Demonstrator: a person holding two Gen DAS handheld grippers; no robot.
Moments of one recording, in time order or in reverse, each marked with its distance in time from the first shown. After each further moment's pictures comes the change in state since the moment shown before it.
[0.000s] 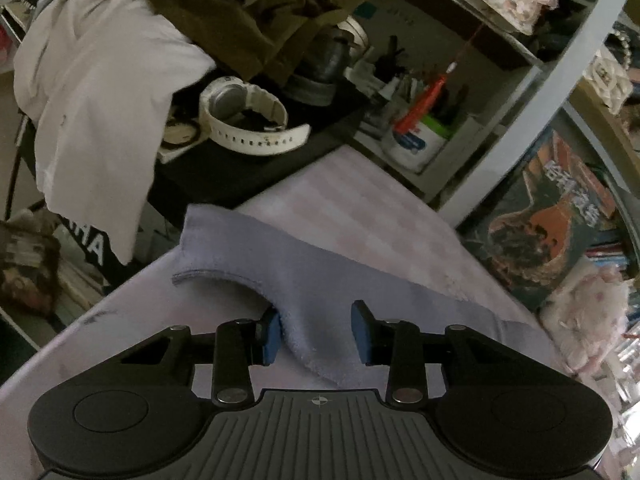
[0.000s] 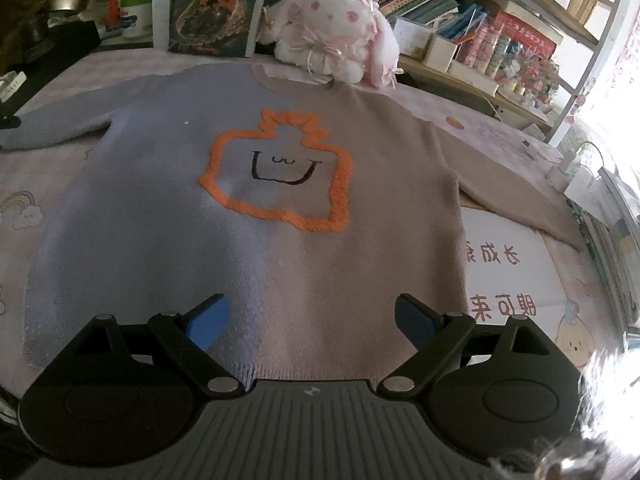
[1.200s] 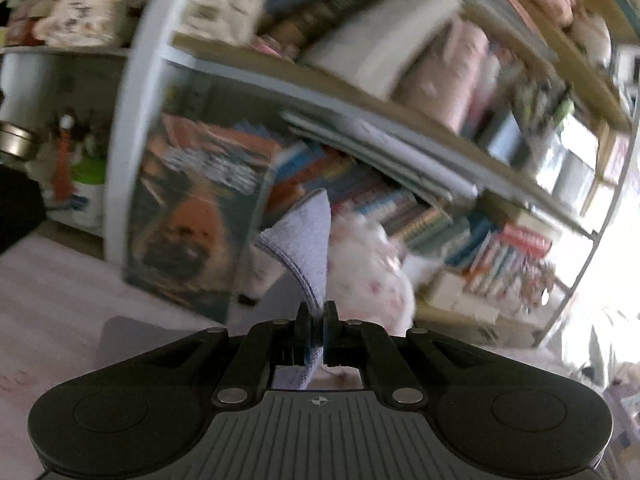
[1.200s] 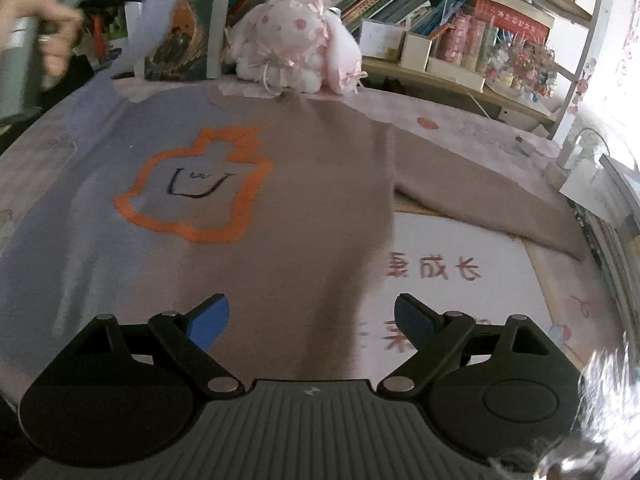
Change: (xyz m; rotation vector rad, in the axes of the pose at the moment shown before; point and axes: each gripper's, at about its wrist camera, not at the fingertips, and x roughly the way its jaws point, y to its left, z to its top) left arm -0.016 -0.352 -0.099 0.452 -0.072 -0.365; right arm 0.025 -0.130 -0.010 0.022 -0.063 0.136
